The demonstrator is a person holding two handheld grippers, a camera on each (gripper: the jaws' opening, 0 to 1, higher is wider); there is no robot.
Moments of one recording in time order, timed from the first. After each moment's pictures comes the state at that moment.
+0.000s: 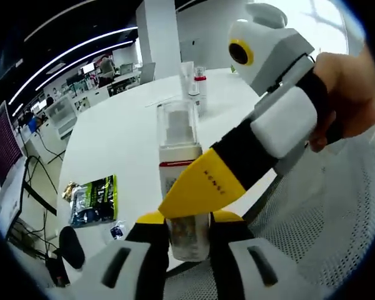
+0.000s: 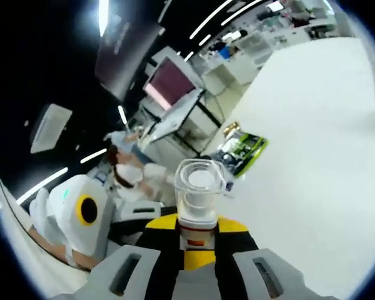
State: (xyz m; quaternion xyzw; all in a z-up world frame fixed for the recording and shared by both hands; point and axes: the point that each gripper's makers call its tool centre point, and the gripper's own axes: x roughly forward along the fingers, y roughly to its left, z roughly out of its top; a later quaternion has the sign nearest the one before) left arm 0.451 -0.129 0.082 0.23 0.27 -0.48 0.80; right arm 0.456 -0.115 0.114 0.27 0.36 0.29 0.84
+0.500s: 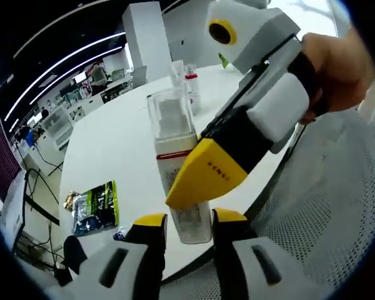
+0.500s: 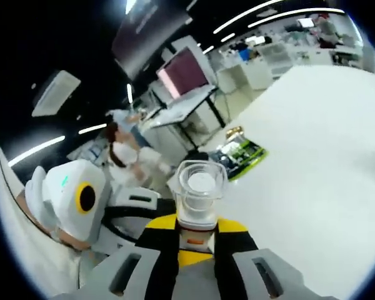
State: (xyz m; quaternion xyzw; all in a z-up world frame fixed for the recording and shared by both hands) left arm 0.451 -0.131 0.076 0.25 0.26 -0.49 0.79; right arm 0.459 -0.133 0.110 0.17 0.35 0.31 0.86
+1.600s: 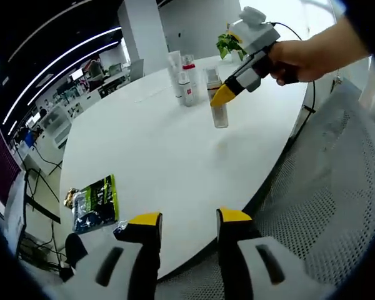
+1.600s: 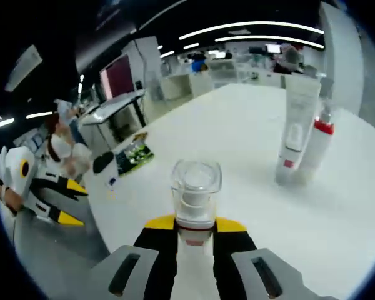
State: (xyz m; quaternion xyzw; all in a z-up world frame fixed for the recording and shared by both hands) left arm 0.451 -0.126 0.066 0.28 0.28 -0.48 0.78; right arm 0.479 -0.335 0.072 0.05 0.35 0.10 0.93
